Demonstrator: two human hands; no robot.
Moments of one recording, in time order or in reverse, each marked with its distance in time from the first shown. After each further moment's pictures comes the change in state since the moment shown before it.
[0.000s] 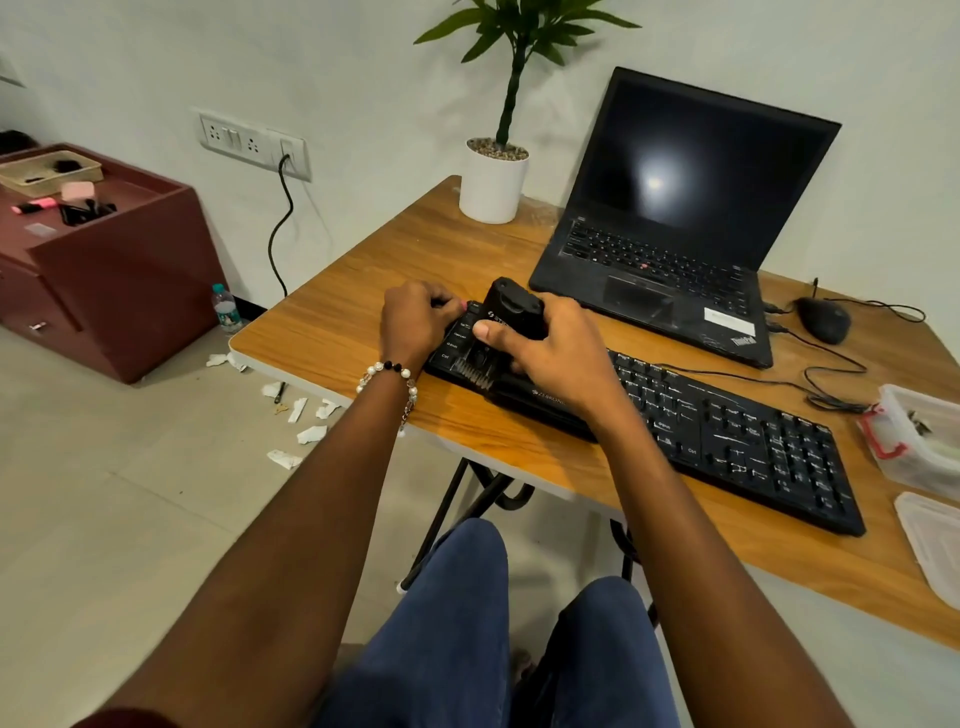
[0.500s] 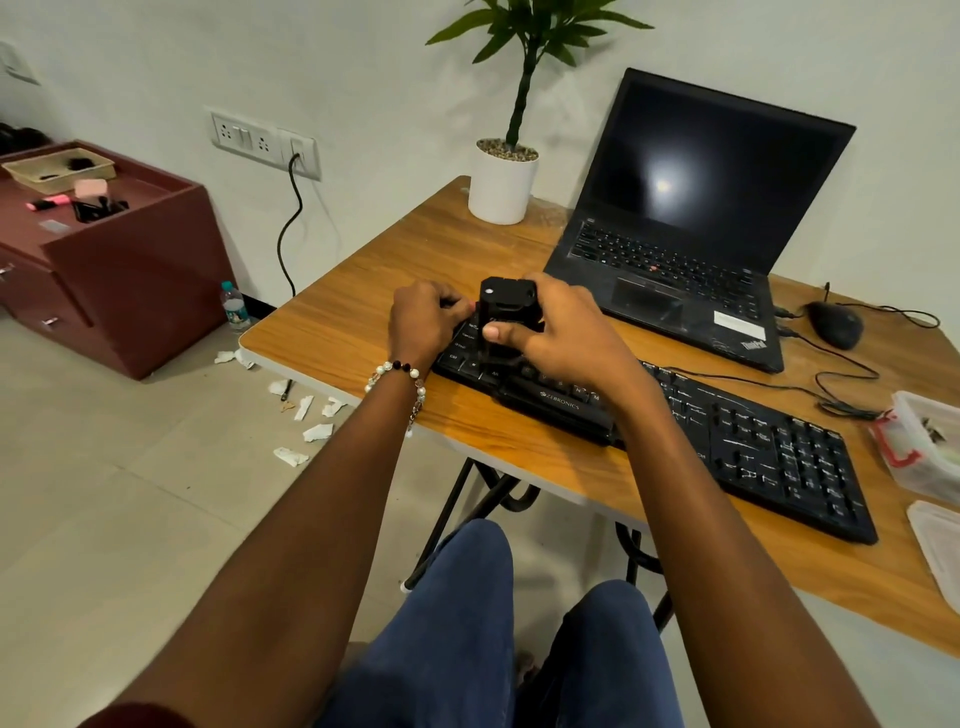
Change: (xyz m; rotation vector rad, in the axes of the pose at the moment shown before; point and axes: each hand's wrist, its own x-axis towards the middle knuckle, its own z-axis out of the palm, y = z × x) left_hand -0.005 0.010 -0.007 0.033 0.018 -0.009; right_hand 0.009 -0.024 -0.013 -0.271 -0.193 -0.119
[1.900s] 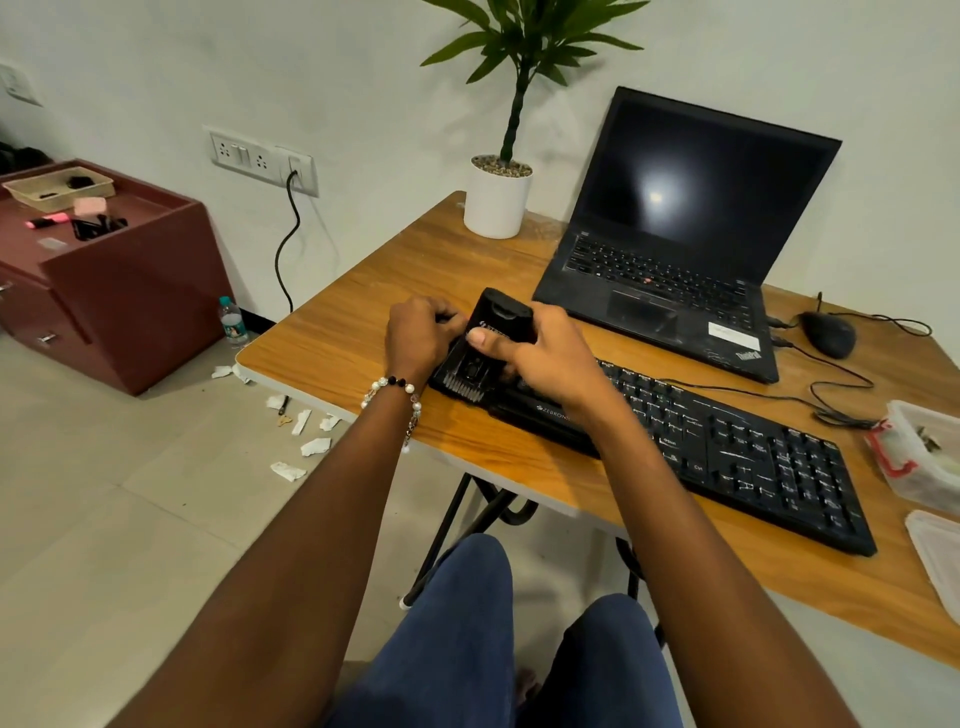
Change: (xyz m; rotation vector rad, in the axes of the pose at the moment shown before) left_hand 0.003 -0.004 0.003 -0.048 -0.024 -0.014; right_hand 0.007 0.011 0.024 0.415 0.086 0.181
